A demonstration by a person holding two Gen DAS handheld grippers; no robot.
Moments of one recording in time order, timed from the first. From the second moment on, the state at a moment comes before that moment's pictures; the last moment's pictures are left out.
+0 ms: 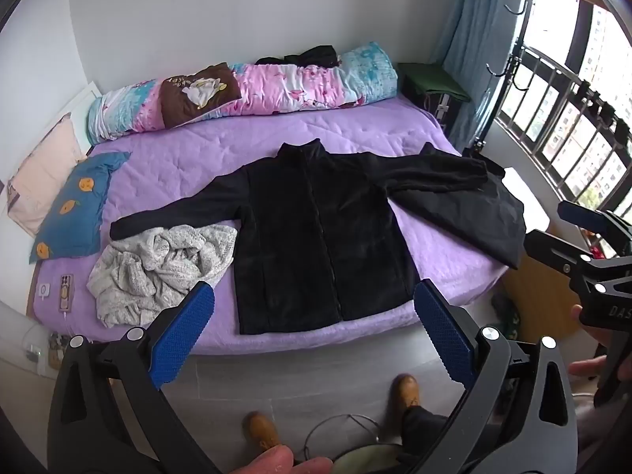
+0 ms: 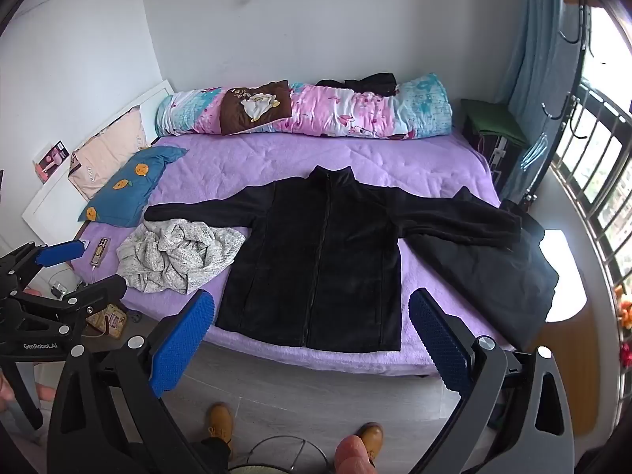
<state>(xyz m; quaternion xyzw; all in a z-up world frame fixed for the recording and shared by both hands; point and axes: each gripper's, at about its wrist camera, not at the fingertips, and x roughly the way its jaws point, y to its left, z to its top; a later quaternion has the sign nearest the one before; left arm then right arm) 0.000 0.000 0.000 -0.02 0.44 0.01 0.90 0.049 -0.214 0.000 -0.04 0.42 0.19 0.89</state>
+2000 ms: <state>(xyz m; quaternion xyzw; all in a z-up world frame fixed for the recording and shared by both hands) -0.004 0.015 0.000 -0.02 0.45 0.02 0.89 0.050 -0.211 0.003 -0.04 0.42 0.20 0.89</state>
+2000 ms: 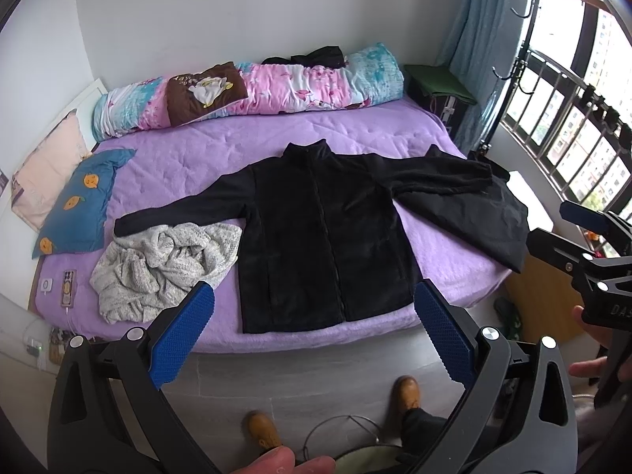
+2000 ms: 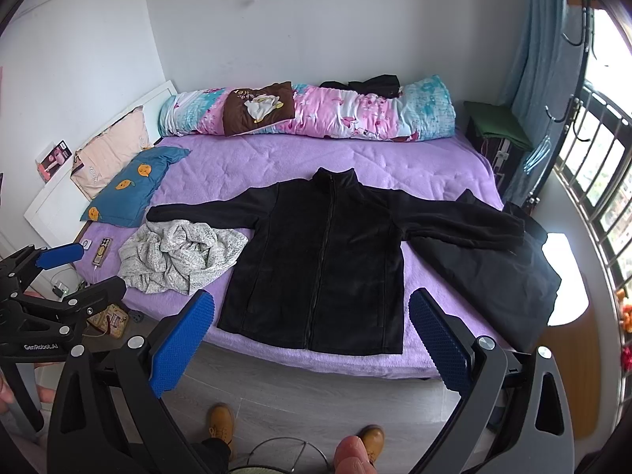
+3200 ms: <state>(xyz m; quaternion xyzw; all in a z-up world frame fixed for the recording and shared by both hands) 0.079 0.233 0.009 -0.06 0.42 0.05 0.90 0.129 -0.001 0.013 -0.08 0.41 0.19 0.89</state>
